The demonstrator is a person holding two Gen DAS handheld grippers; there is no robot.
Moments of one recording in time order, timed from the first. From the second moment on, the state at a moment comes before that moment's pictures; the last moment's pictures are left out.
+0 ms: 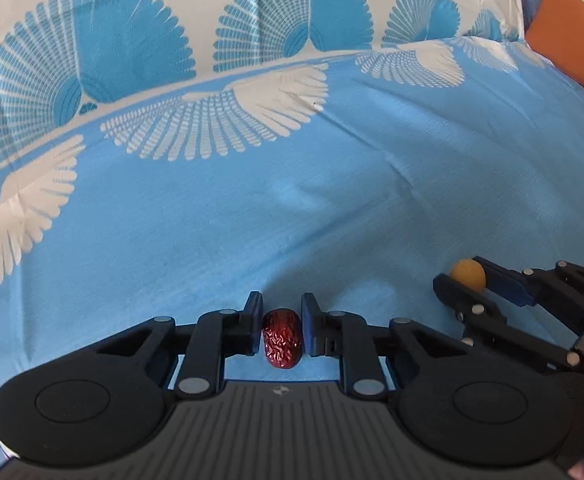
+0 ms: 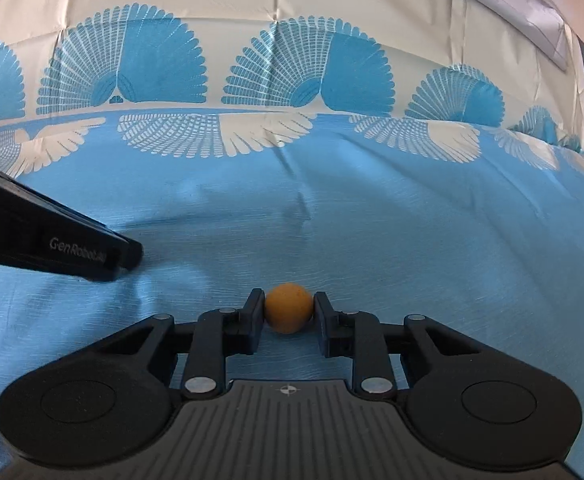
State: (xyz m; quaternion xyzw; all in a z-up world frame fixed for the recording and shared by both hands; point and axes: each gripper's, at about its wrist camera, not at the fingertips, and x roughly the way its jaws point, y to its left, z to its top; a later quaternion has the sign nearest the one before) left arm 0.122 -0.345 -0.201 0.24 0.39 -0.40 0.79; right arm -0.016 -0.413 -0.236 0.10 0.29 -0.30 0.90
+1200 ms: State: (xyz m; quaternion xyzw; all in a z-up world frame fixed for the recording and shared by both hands) left arm -0.129 0.075 0.019 0.16 0.45 -0.19 0.86; right arm -0.268 -0.080 -0.017 0.05 0.26 0.01 0.96
